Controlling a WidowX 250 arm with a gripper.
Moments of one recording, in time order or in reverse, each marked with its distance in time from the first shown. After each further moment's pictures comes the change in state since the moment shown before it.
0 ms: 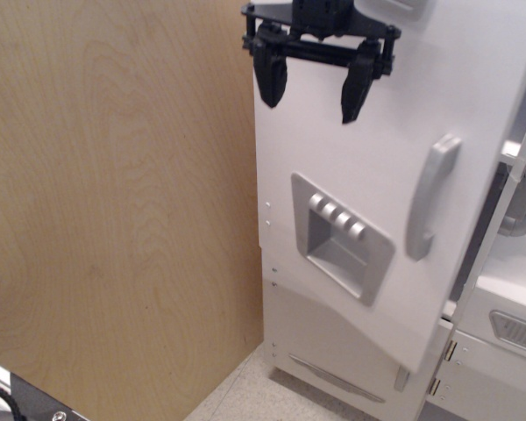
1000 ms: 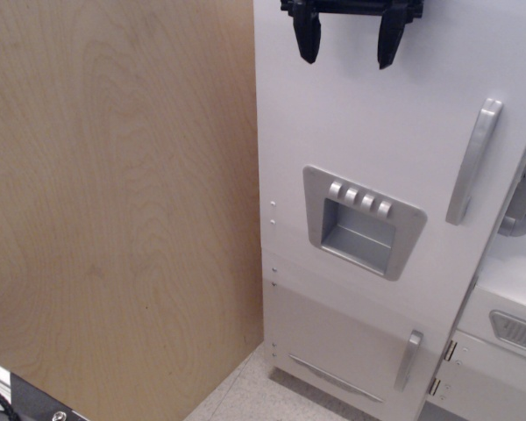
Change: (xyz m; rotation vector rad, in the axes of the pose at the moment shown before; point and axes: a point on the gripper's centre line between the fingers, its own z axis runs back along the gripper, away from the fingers) arm 0.057 -0.006 0.003 -0.054 -0.027 0.132
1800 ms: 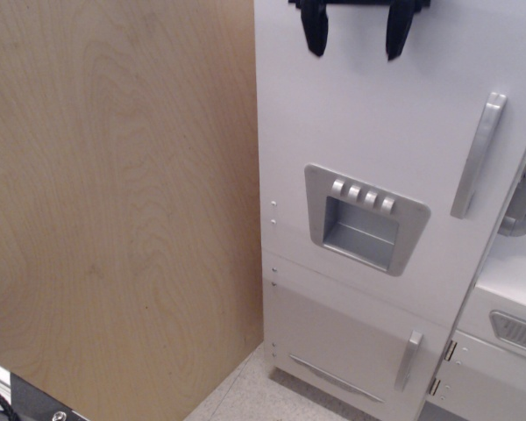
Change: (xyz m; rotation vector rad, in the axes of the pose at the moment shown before) arm -0.003 -0.001 -0.005 -0.017 0.035 0.003
